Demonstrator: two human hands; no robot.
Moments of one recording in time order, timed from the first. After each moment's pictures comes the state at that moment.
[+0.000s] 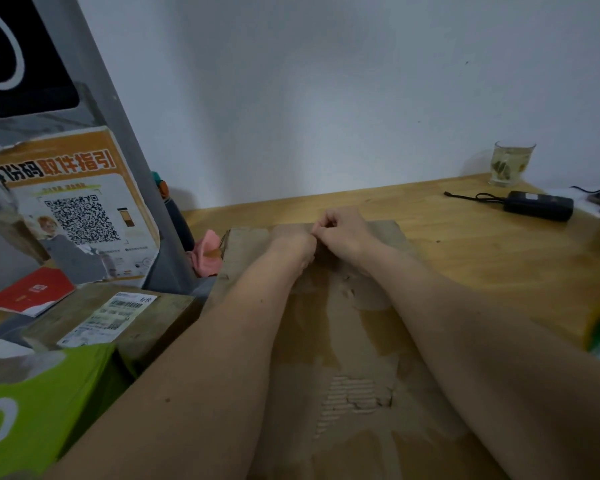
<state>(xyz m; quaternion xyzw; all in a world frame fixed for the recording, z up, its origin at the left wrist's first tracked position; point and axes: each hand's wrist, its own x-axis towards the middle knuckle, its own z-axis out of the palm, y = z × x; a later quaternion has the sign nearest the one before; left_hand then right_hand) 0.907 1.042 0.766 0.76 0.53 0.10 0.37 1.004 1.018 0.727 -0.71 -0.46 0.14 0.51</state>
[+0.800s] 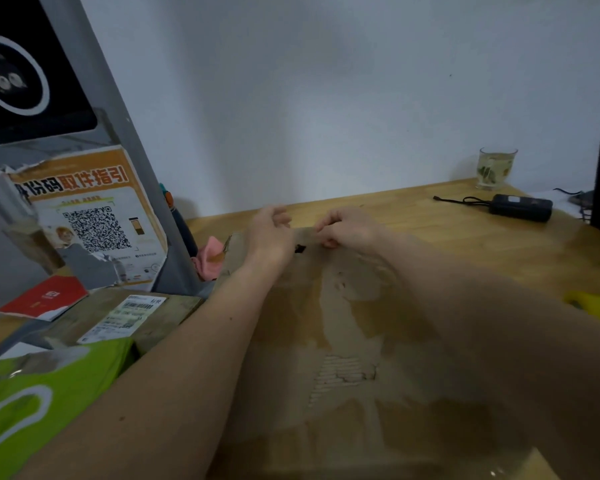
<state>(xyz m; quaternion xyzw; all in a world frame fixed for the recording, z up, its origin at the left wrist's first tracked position) 0.874 1.031 0.772 0.72 0.42 0.38 0.39 1.002 0.975 0.763 -0.70 -0.45 0.26 0.49</state>
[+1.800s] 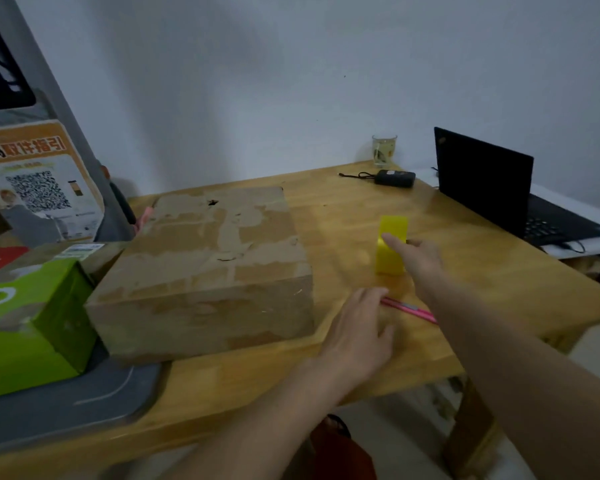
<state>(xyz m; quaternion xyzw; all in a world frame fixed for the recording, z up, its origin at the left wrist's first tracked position) 0.874 0.693 0.670 0.93 0.18 0.15 0.30 1.045 0.672 0.682 -0.76 -0.07 0.15 0.63</state>
